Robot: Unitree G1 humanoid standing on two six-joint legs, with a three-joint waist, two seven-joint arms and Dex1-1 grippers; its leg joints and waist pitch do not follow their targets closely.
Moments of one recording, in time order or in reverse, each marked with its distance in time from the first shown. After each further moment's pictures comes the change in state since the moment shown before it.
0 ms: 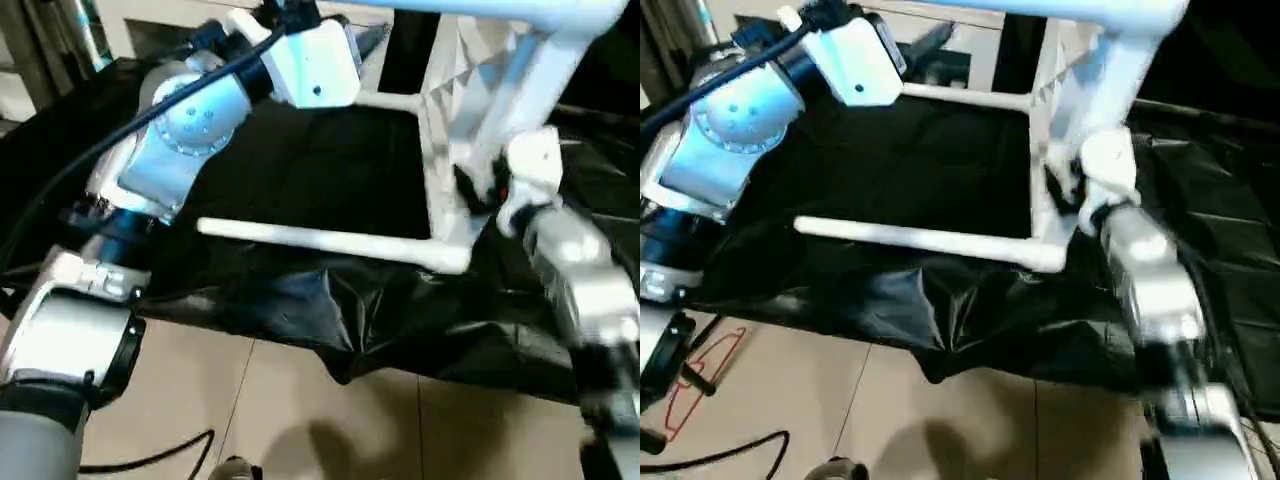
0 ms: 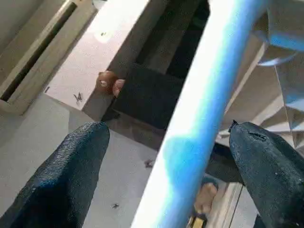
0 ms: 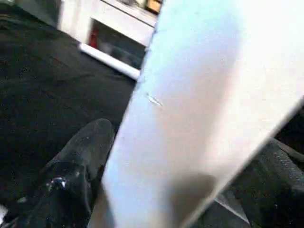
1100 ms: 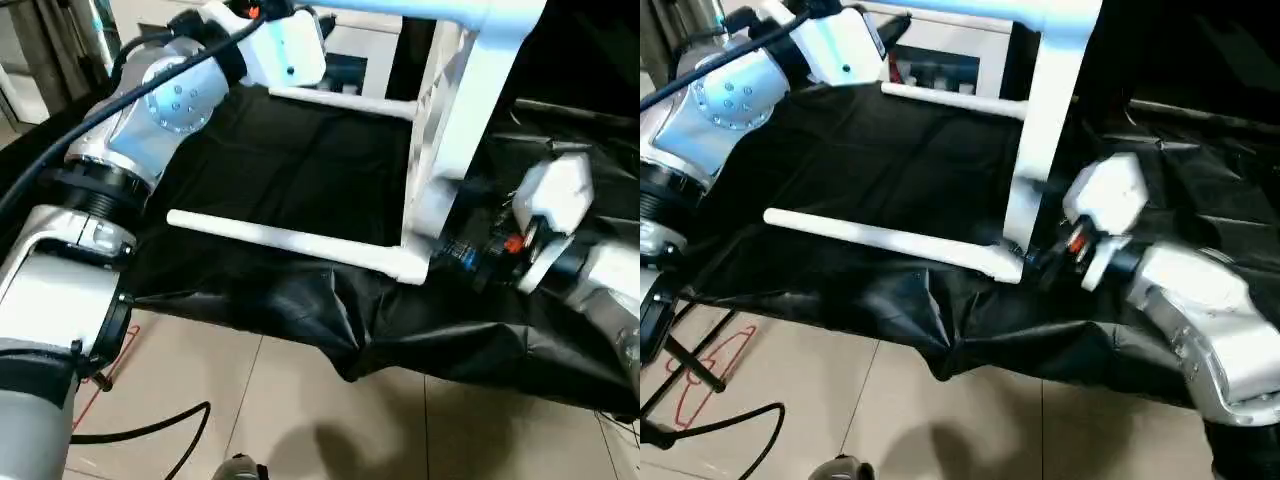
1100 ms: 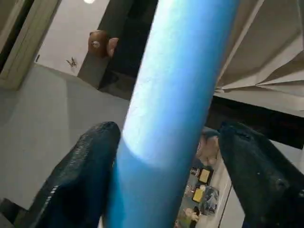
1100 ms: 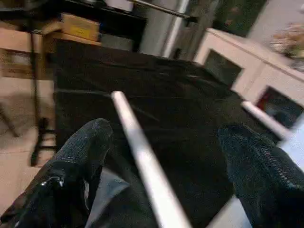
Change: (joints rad) left arm -0.141 0.038 -0.025 0.361 0.085 -0.094 0.091; right arm 0.226 -0.191 -0.021 -0.557 0.398 0.197 0.502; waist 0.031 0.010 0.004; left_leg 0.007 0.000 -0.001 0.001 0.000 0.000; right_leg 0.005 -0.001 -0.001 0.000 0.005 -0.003
